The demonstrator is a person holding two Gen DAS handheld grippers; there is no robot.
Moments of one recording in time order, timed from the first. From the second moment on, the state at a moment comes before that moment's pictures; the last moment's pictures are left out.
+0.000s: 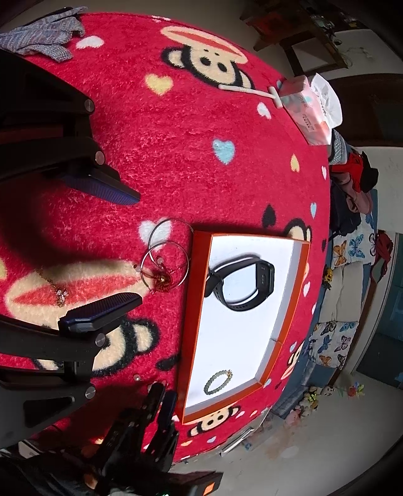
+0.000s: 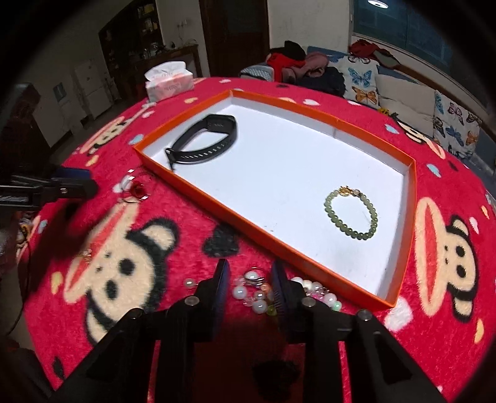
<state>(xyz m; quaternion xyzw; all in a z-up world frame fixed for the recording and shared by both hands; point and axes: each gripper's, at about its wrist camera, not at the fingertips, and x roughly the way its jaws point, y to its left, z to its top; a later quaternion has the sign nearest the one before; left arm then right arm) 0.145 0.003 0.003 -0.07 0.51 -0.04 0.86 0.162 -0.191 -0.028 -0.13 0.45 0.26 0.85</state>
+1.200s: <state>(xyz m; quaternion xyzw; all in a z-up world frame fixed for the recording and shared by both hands) 0.085 -0.057 -0.025 0.04 0.51 -0.14 0.85 0.149 -0.194 -0.012 -0.10 0.43 0.28 0.85</state>
